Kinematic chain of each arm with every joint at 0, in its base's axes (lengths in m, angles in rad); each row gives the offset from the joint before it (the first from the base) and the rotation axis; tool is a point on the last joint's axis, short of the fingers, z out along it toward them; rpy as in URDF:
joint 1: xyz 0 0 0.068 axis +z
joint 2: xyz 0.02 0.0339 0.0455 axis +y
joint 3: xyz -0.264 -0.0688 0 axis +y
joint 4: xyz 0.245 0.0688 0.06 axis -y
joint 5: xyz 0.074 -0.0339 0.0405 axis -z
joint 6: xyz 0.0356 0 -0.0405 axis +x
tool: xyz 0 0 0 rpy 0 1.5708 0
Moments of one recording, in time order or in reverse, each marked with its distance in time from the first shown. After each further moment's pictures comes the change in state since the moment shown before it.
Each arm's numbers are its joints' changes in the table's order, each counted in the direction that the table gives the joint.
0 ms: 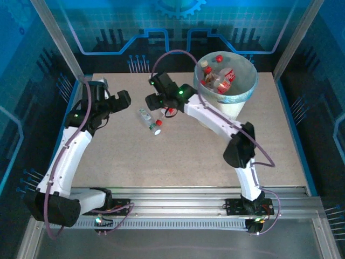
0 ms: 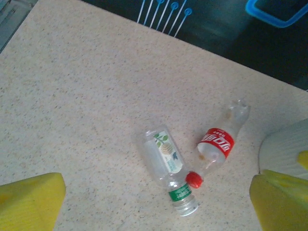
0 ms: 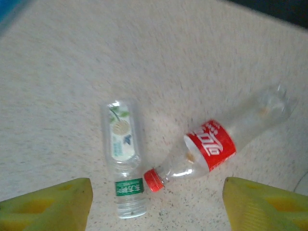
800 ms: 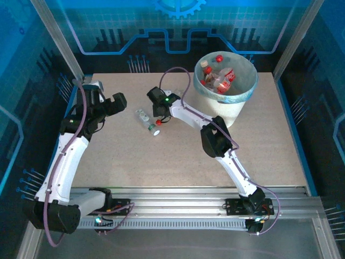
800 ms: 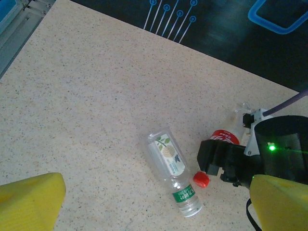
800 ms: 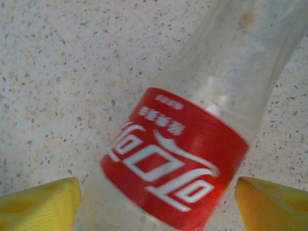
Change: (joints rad) left arm 0.035 -0.068 0.029 -0.002 0.011 0.025; right arm -0.063 0.399 -0.176 -0.038 0.166 0.348
